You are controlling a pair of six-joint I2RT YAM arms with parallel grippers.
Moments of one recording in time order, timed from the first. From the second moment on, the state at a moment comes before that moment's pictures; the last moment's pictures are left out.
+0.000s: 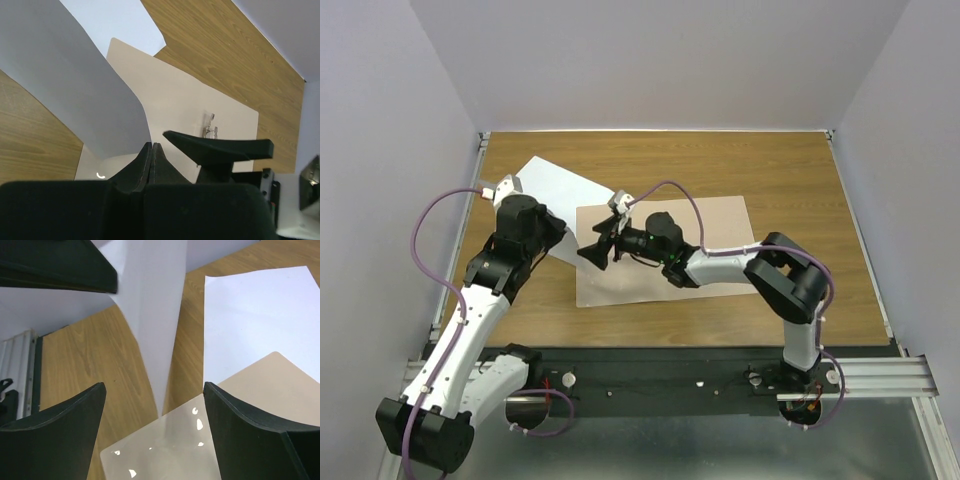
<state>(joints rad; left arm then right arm) -0.29 0.89 0.88 -0.50 -0.15 -0.82 0.93 1.89 1.02 0.85 -0.29 0.19</state>
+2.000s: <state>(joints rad) -0.54 1.69 0.90 -0.02 0.11 -0.70 0.49 1.22 0.39 0.12 0.66 1.12</state>
